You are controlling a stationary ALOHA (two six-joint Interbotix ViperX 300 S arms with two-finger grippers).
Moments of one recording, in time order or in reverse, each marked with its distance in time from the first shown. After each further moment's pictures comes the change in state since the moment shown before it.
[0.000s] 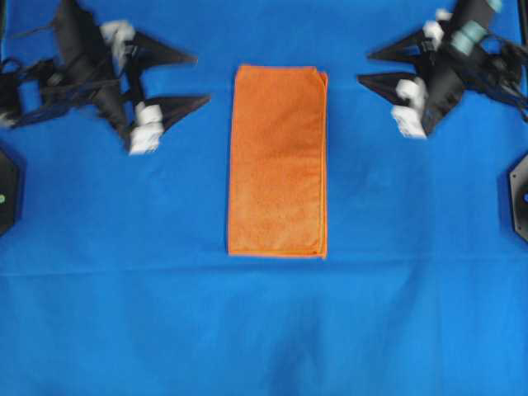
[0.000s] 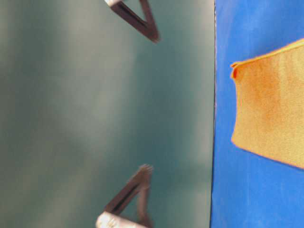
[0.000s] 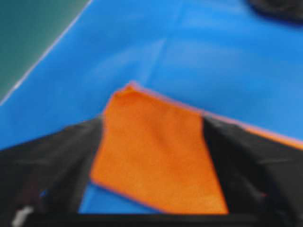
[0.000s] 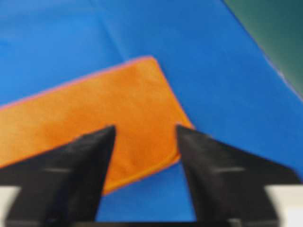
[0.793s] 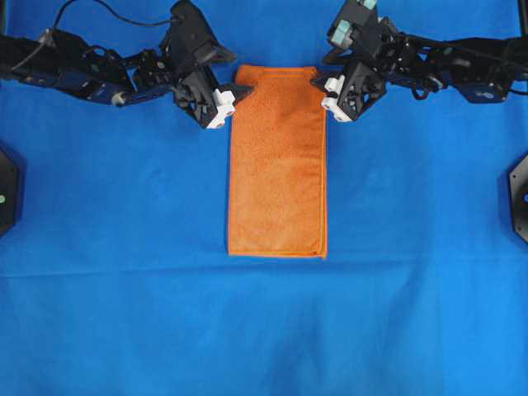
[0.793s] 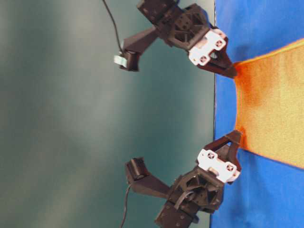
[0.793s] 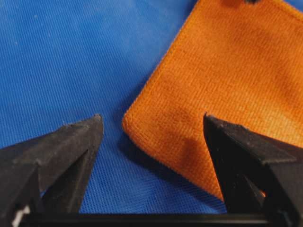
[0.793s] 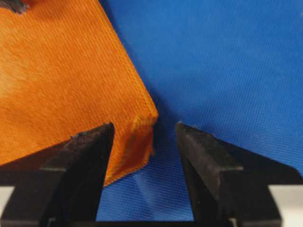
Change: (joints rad) left arm 0.114 0.549 -0.242 -0.002 -0.041 0.003; right arm -0.077 0.528 -0.204 -0.037 -0.058 -0.003
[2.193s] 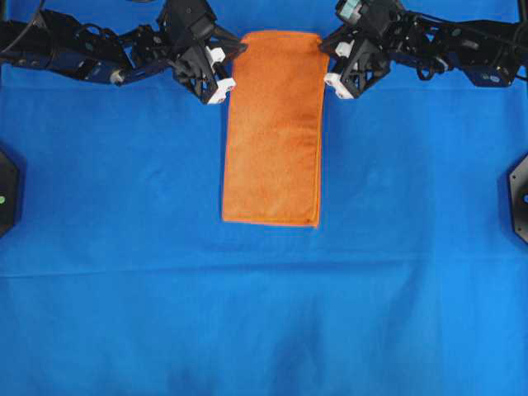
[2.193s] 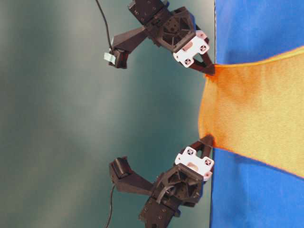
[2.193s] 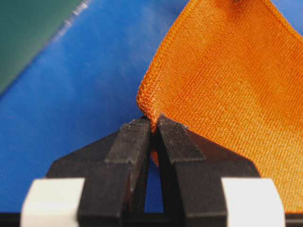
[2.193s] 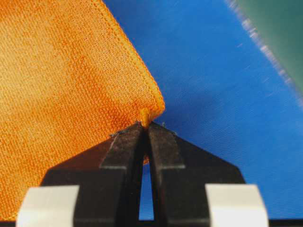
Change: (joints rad) left arm 0.078 -0.051 -0.048 0.000 0.034 0.083; right arm -0.083 -0.040 -0.028 -0.043 -0.005 -0.003
